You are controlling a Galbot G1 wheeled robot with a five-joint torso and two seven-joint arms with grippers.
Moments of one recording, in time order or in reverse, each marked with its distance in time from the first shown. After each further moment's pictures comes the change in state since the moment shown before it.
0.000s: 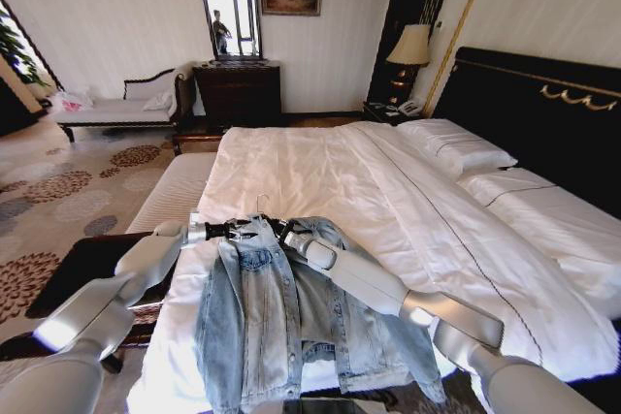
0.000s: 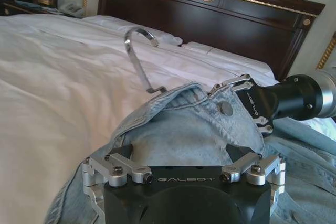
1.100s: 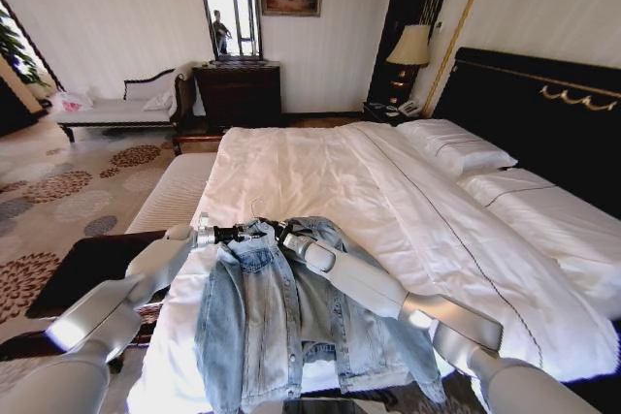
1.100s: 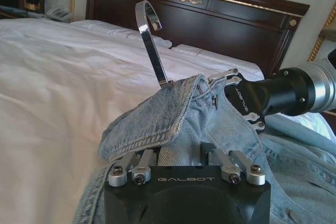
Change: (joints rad) left arm 0.035 -0.005 0.029 -0.026 -0.035 -0.048 0.001; right arm -0.007 0.006 0.005 0.010 0.008 0.003 0.005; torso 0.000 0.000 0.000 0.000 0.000
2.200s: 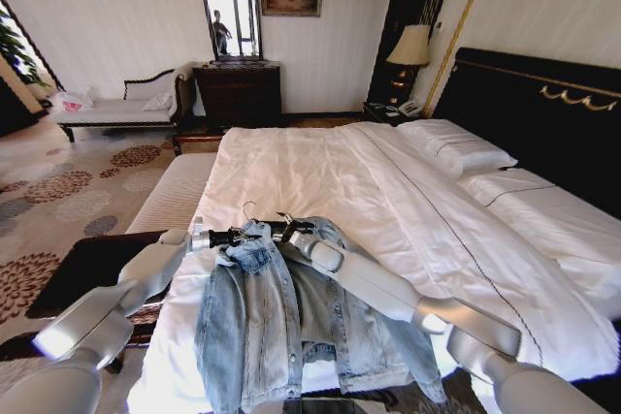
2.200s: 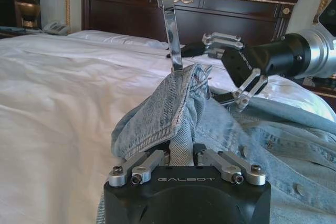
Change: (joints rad) left arm 0.035 0.034 -0.024 -0.029 0.023 -0.119 0.000; right arm -0.038 -0.126 0.043 0.151 0.053 -0.011 0.024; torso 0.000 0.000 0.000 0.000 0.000
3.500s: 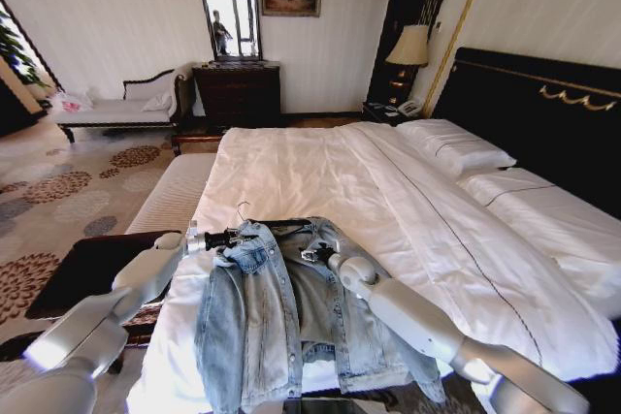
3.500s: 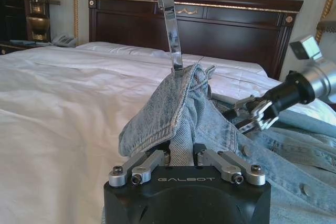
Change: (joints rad) left arm 0.038 0.018 -0.056 -0.027 -0.009 -0.028 -0.004; right arm -0.238 -0.064 0.235 0.118 0.793 -0.256 0.244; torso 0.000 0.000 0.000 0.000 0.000
